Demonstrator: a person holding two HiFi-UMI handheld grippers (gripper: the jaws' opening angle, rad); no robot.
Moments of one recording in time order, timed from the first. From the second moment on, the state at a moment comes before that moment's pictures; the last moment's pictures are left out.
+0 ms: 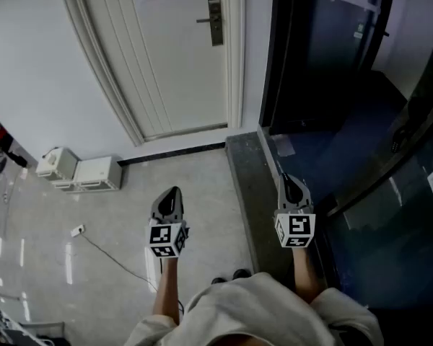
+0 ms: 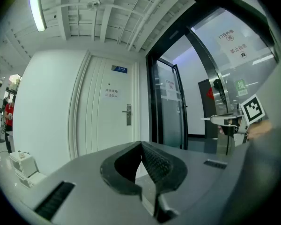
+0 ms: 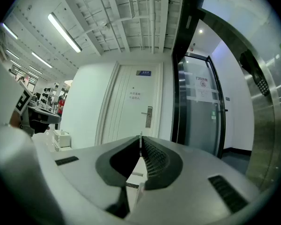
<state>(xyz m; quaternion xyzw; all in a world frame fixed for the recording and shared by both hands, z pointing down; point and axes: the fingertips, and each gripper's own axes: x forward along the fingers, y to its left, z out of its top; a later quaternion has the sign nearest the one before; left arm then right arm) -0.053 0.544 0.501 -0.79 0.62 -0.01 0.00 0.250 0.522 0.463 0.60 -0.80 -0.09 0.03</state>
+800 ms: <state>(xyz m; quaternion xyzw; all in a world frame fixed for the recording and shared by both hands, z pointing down) -0.032 0.529 0.505 -0.78 0.63 -0.01 -0.01 0.263 0.500 0.463 0.58 -0.81 -0.09 0.03</state>
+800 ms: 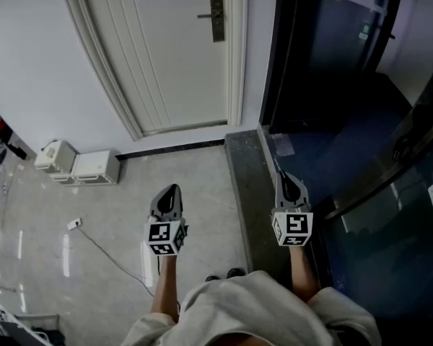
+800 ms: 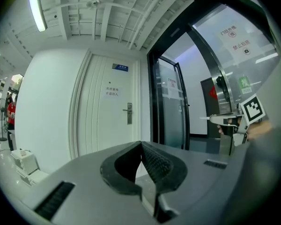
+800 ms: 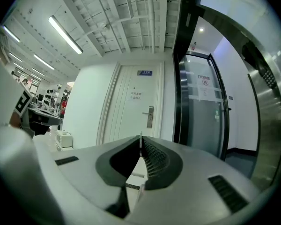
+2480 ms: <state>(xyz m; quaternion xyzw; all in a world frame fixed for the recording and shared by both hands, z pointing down) -0.198 0.098 0.493 -0.81 0.58 0.00 -0.03 0.071 0.084 0.432 0.59 -0.80 -0.11 0.08</state>
